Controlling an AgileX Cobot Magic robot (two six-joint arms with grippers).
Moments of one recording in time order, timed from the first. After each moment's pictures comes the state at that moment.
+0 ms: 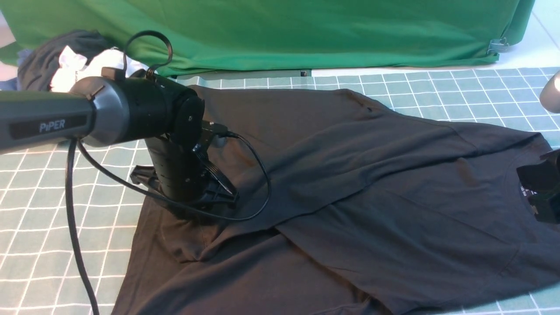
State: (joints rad) right arm 0.54 0.95 -0.90 -0.15 0.83 0.15; left arm -0.34 1.93 -1.22 0.08 0.87 -0.14
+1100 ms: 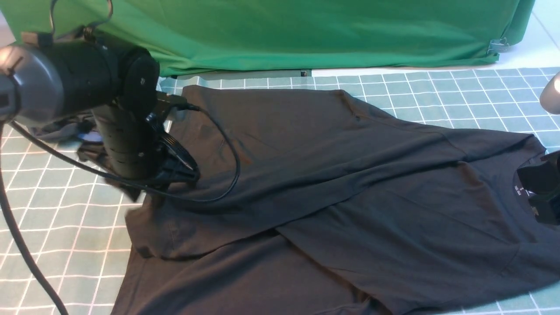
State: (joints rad) right arm 0.54 0.95 -0.90 -0.15 0.83 0.15; left arm -0.27 1.77 -1.25 0.18 1.11 -0.18
